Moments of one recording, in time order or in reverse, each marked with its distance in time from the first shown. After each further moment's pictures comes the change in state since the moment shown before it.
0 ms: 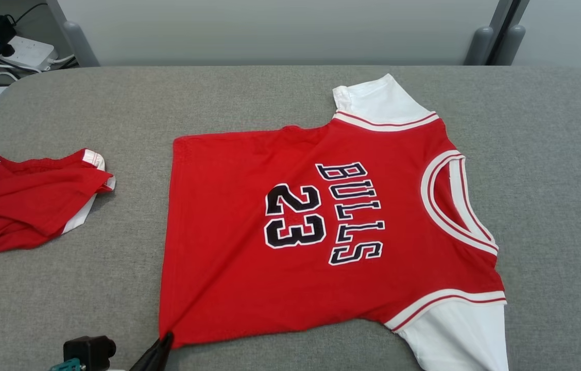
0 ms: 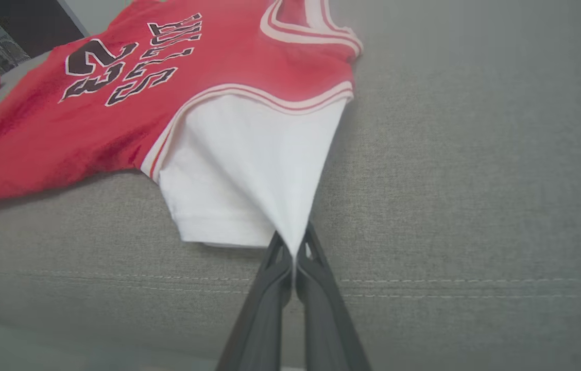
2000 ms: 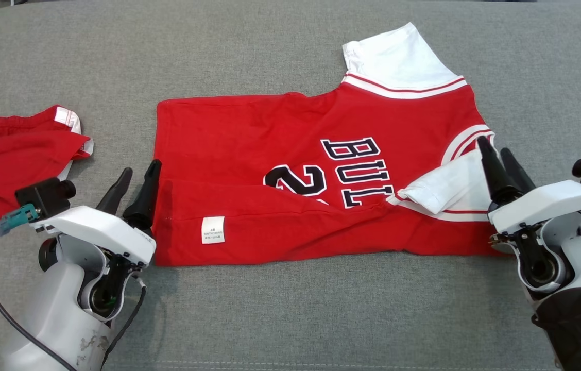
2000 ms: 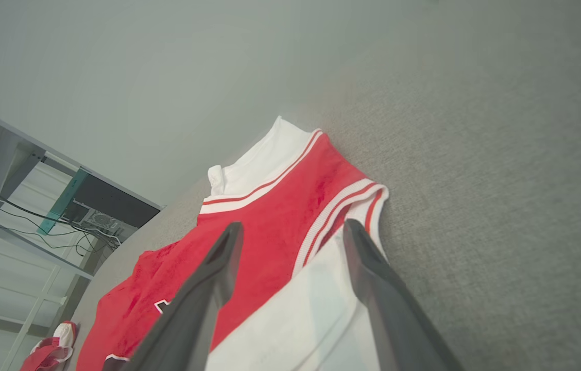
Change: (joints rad) left arm -0.558 -0.082 0.063 0.346 -0.193 -0.112 -0.054; right arm -0.903 -0.076 0.173 0.490 0.672 0.000 0.088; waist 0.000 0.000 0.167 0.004
